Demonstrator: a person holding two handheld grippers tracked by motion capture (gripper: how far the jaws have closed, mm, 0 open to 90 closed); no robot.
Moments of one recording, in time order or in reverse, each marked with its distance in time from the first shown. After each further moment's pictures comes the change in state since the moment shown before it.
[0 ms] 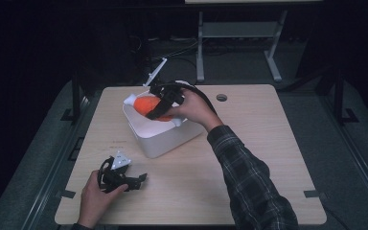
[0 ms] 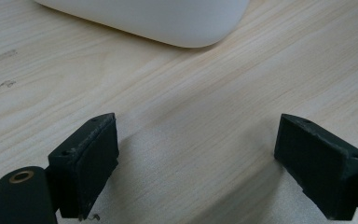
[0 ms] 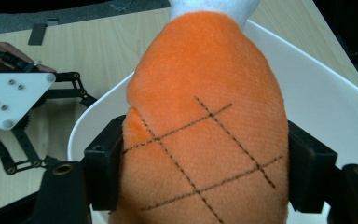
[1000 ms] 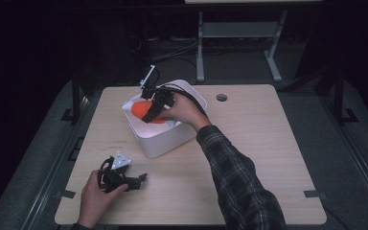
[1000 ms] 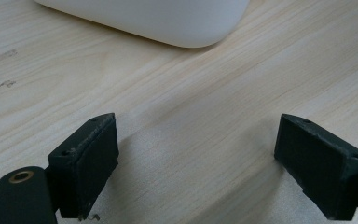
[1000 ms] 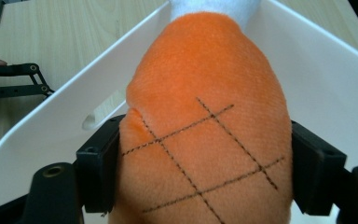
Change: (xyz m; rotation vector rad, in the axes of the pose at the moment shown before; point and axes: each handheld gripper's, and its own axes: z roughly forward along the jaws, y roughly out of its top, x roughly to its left) left arm 0.000 0.000 0.000 -0.002 0.003 -0.001; right arm -0.012 0.006 0.048 0.097 -0.012 0.018
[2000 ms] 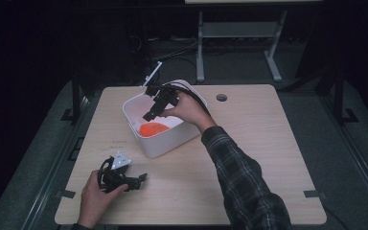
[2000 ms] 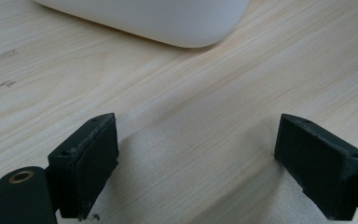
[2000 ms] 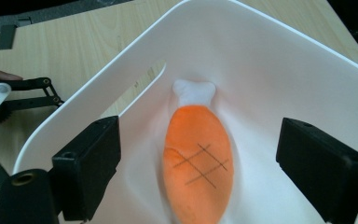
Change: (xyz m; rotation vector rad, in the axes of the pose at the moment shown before) left arm 0.000 0.000 0.000 0.001 -0.002 0.000; right arm 0.001 -0.008 -0.019 -0.060 -0.002 0.058
